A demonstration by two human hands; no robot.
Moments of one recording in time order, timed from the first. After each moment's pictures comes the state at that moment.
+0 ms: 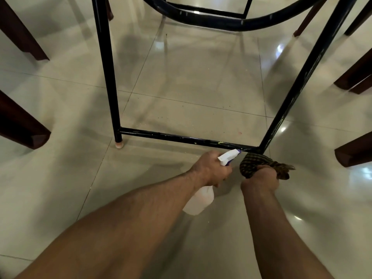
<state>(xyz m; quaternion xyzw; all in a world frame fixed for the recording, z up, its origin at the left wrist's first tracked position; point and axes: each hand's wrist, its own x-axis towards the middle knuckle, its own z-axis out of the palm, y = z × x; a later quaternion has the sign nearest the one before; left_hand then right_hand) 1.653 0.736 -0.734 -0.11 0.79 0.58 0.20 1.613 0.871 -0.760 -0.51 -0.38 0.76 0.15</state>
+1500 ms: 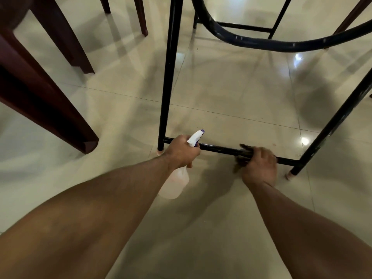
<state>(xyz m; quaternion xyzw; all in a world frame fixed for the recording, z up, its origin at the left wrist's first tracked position) 1.676 0.539 -0.701 -0.22 0.83 0.51 0.11 1.613 0.780 -0.771 0.02 -1.00 0.08 -0.03</state>
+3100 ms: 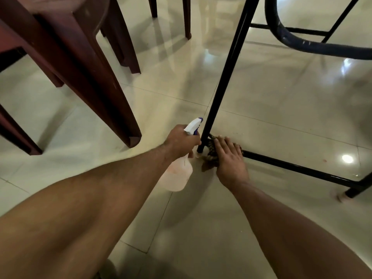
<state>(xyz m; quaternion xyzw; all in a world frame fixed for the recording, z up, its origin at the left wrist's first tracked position) 1.715 0.428 -0.673 -0.29 0.78 0.56 0.03 1.662 0.605 -0.767 0.31 -0.94 0.11 -0.08</state>
